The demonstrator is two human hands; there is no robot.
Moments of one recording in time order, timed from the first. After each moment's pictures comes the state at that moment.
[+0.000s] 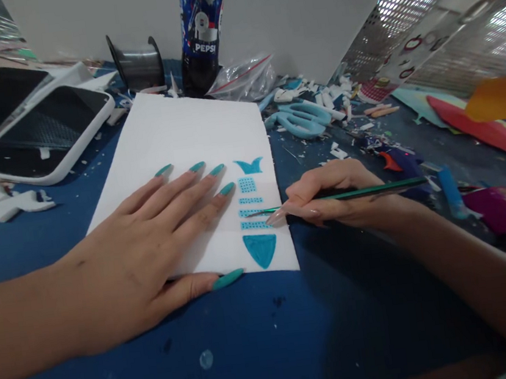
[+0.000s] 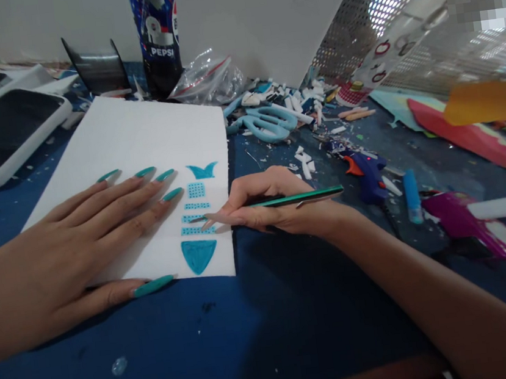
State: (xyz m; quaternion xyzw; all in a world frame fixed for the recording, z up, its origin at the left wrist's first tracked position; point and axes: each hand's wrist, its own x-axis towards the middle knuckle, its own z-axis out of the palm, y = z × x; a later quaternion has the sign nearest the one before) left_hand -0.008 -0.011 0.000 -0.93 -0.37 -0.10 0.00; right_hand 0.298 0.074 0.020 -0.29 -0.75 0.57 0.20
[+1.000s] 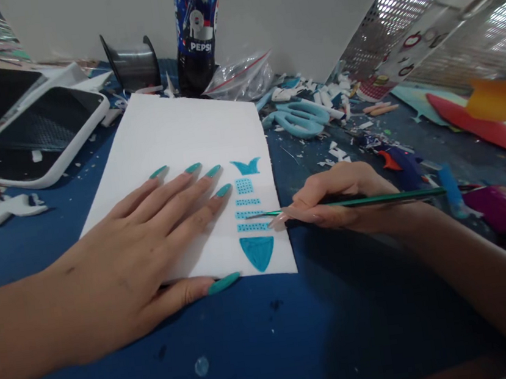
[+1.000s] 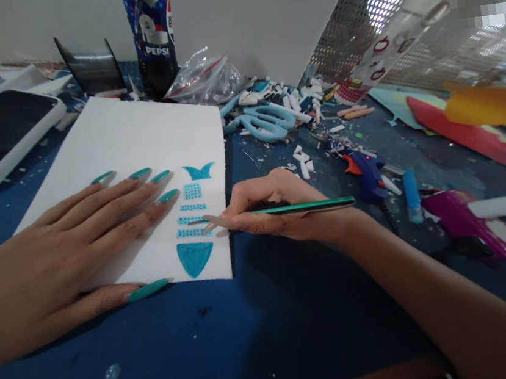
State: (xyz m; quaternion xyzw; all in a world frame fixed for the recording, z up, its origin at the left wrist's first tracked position) left_hand -0.010 -0.009 -0.002 -0.93 -0.36 -0.09 -0.02; right_hand 0.296 0.069 0.034 -0.30 -0.81 0.48 0.18
